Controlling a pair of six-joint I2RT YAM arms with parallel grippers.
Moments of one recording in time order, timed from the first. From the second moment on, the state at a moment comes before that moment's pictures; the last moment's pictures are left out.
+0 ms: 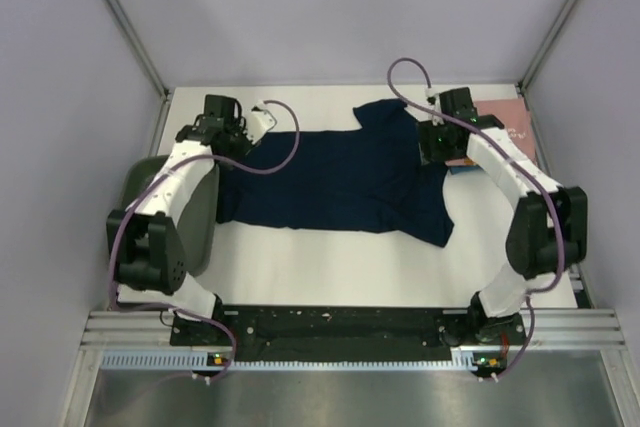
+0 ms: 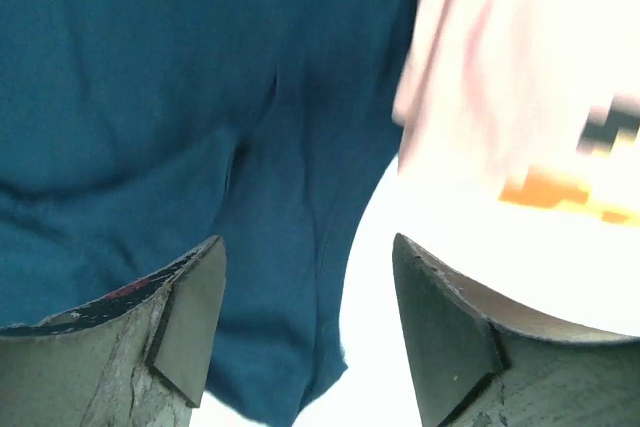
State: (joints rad) left arm -0.14 1.62 1.34 -0.64 -0.03 0.73; right arm 0.20 1.73 1.42 -0.66 0.07 -0.01
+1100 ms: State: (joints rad) left arm -0.24 1.41 0.82 -0.62 0.00 1.09; right arm 0.03 1.22 0.75 -0.67 -0.18 0.33
